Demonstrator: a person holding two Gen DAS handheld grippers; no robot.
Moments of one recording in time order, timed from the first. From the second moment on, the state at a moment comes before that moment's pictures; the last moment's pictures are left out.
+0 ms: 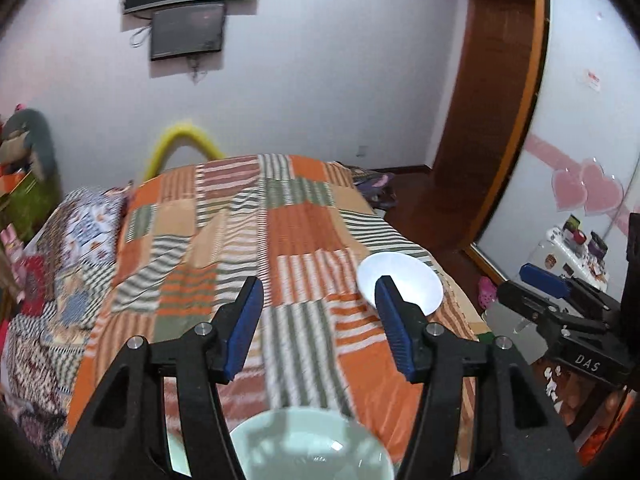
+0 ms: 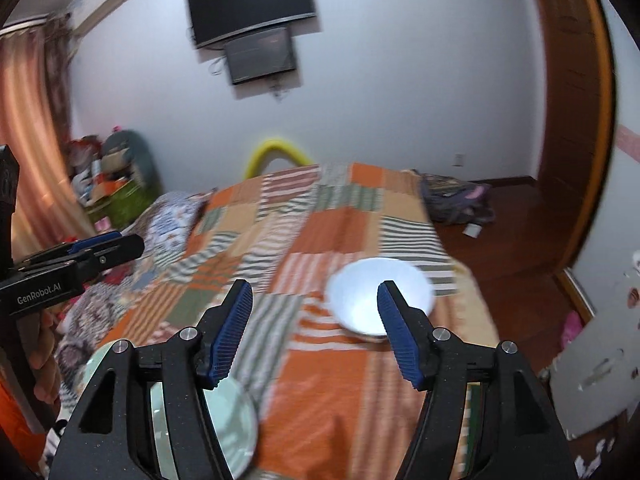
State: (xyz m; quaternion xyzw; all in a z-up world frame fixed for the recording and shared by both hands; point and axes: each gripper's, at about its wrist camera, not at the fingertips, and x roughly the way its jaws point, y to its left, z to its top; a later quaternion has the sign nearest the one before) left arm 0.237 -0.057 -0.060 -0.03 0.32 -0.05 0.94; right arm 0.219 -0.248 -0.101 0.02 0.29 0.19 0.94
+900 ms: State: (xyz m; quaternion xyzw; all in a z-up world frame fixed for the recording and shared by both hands) left arm 0.417 -0.113 -0.231 -0.03 0.48 -0.12 0.87; right arm 0.341 -0.306 -0.220 0.08 0.42 0.11 0.89
